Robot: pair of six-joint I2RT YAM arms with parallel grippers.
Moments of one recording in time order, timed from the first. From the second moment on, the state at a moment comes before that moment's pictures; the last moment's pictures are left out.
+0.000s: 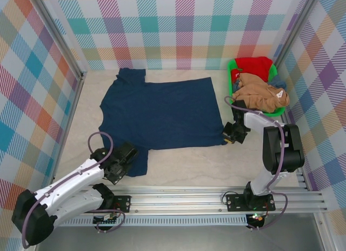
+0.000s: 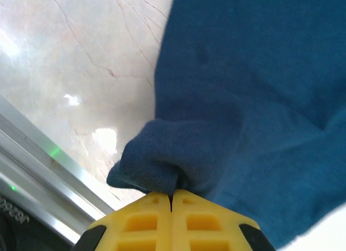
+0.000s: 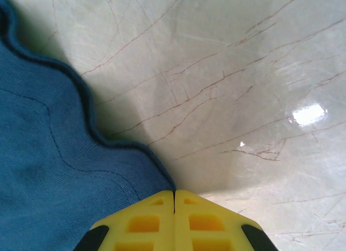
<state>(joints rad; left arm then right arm) -0.70 0.91 0.59 -1.14 -0.23 -1.53 0.13 1.67 0.97 -0.76 -0.15 0.64</state>
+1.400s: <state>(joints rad) -0.84 1.09 0.97 -1.31 -0.49 -1.62 0.21 1.45 1.08 -0.99 -0.02 0.64</state>
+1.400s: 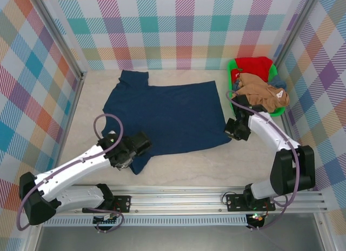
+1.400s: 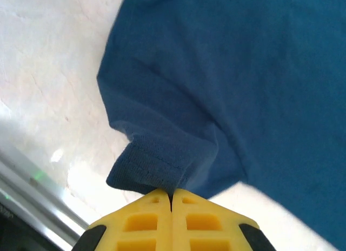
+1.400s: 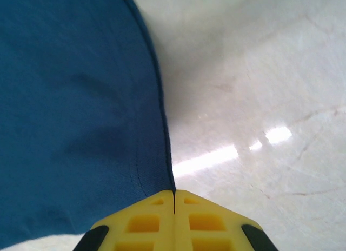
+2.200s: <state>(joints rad) -0.37 1.41 1.19 -0.97 -0.36 -1.08 0.21 1.78 1.41 -1.02 -0.01 0.55</state>
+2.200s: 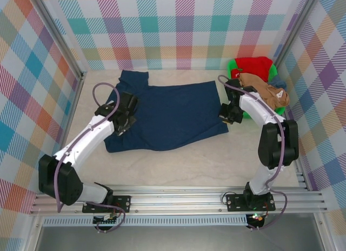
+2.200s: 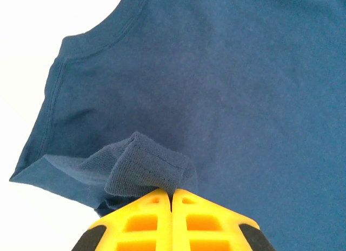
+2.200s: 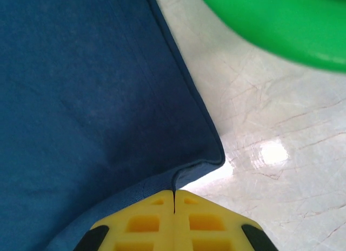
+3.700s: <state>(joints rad) -0.24 1.76 1.54 -0.87 -0.36 -0.84 0.21 1.94 1.60 -1.09 0.07 0.57</state>
